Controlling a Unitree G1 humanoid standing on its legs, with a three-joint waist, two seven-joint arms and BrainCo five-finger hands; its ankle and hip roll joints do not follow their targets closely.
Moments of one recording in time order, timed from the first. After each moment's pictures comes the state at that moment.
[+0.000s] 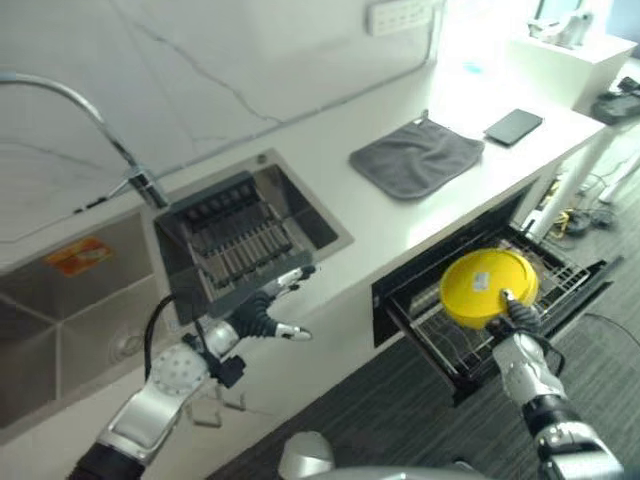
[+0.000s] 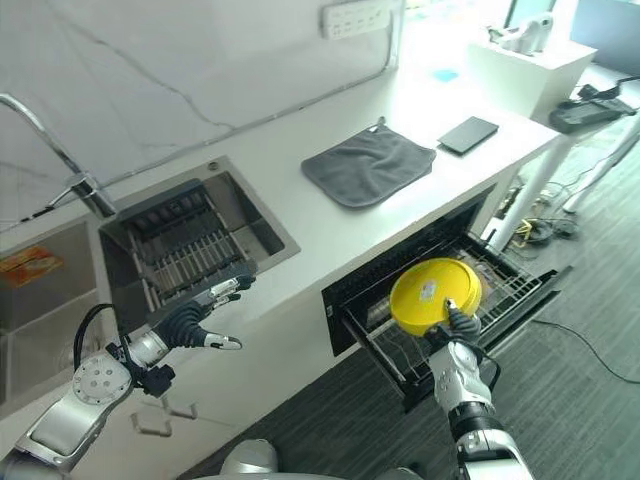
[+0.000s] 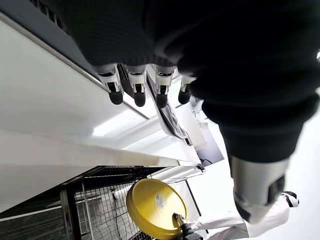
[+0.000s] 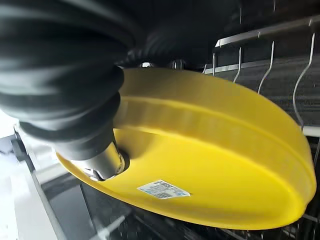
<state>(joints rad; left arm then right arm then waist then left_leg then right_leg) 0.09 0.75 -0.24 -0.16 -0.25 -0.24 -0.30 -0.38 -0.38 0.02 0.73 0.88 -0.11 -0.43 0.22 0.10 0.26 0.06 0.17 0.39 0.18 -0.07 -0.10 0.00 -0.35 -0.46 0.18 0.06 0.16</state>
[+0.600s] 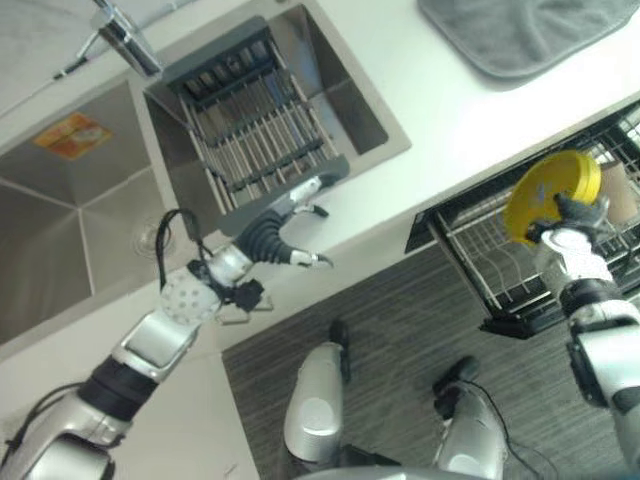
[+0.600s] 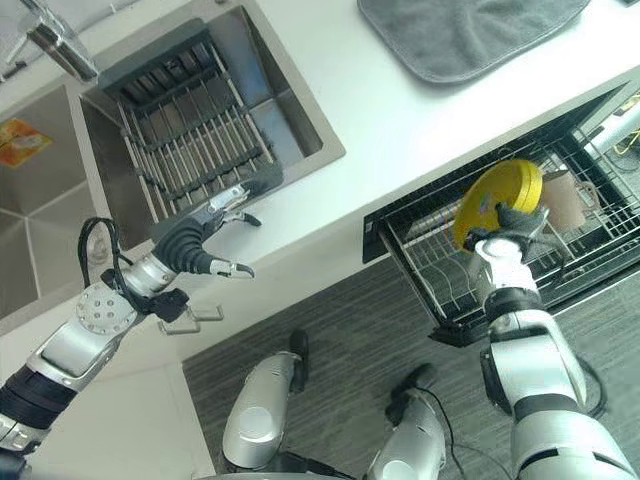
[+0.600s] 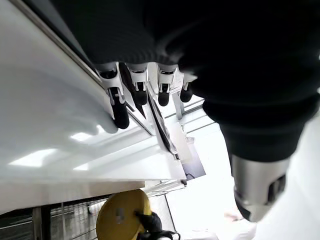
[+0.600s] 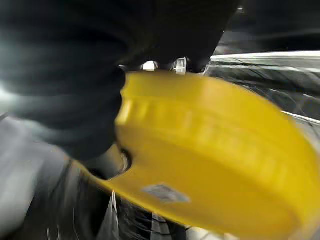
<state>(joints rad) -0.36 0.89 -0.41 -0.15 -0.33 -0.45 -0.10 -0.97 -0.79 0.83 1.08 -0.05 0.13 -0.61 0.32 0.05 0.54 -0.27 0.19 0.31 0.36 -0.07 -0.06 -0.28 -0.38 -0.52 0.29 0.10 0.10</state>
